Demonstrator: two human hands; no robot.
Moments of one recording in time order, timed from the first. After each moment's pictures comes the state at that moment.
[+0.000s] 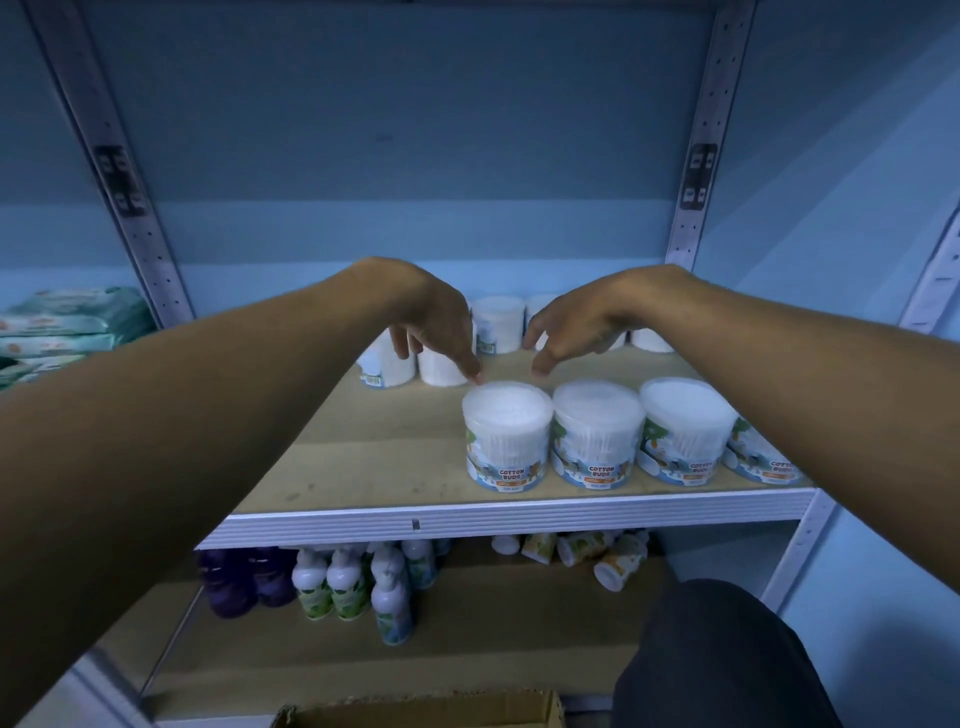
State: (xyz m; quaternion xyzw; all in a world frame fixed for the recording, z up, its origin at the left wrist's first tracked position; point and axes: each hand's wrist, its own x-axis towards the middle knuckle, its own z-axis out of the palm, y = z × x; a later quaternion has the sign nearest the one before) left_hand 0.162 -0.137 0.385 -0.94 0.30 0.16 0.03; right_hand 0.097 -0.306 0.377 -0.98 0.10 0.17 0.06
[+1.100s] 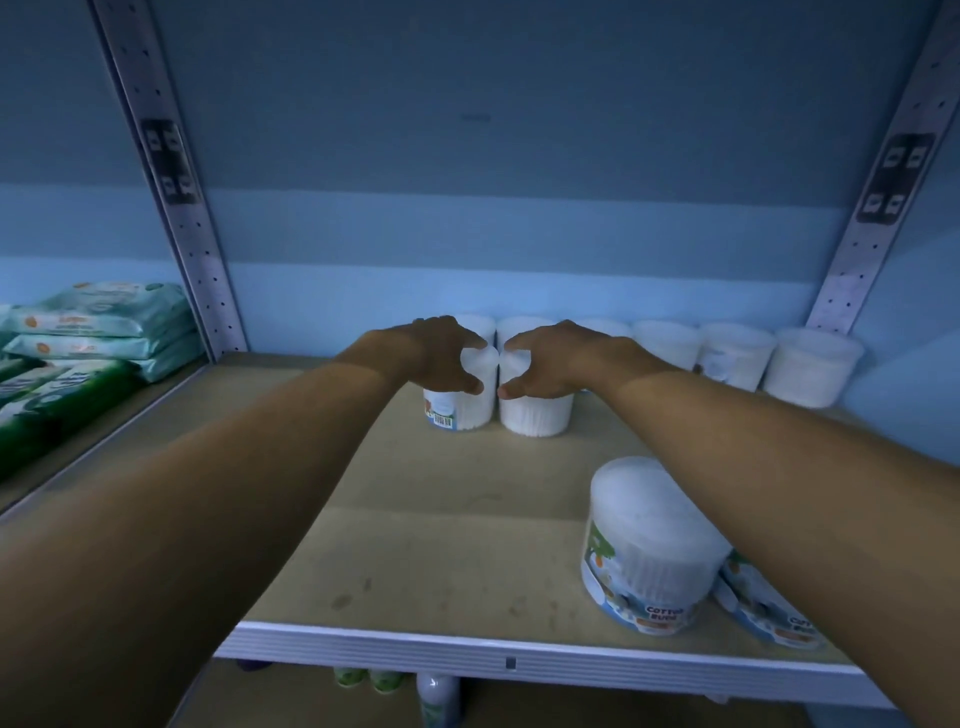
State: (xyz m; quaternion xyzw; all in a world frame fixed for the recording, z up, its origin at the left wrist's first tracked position) left_hand 0.333 -0.086 0.307 -0.96 0.29 0.03 0.00; right_hand 0.258 -0.242 0.316 -1.00 0.06 0.03 0.02
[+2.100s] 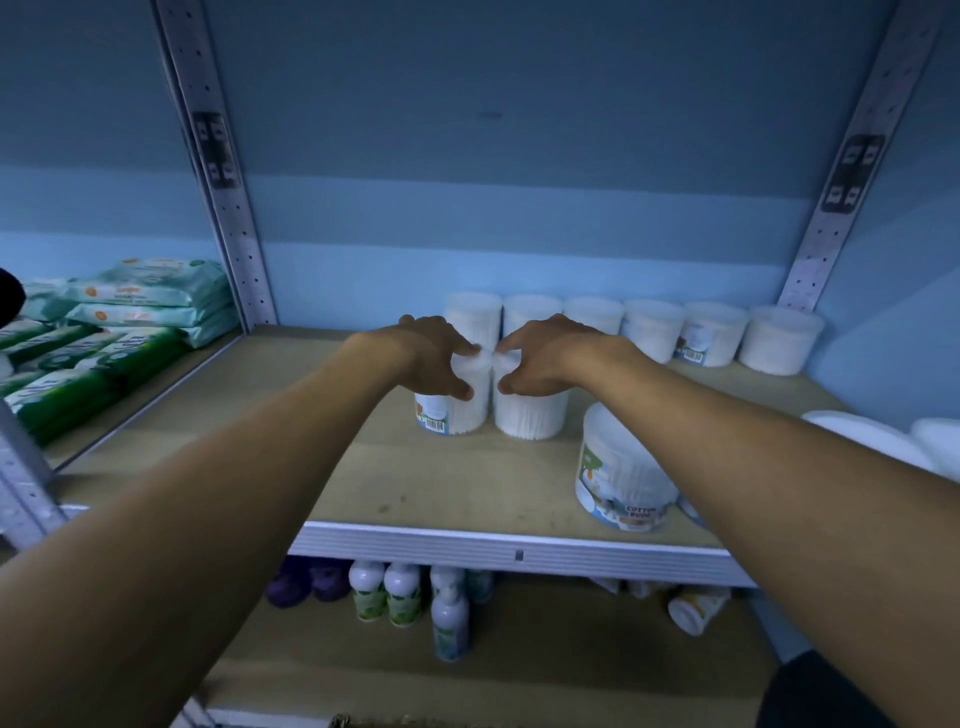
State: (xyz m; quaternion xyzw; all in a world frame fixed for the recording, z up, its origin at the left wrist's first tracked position) left_hand 0.258 -0.034 0.305 -0.96 0.28 0.04 0.01; right_hand 0.183 -0.189 0.322 -1.00 0.05 0.05 0.00
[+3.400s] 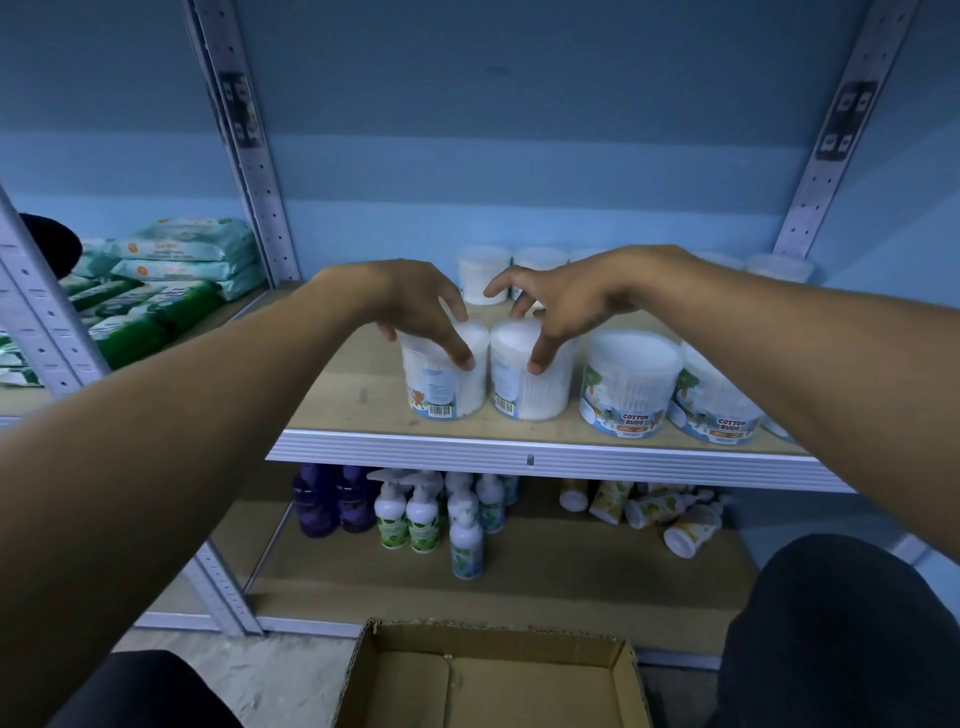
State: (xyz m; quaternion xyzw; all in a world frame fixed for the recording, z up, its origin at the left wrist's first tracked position) left_hand 0.202 0.011 0.331 -0.95 0.27 0.11 -0.08; right_hand 0.132 -0.181 0.345 -0.98 -0.03 0.18 0.09
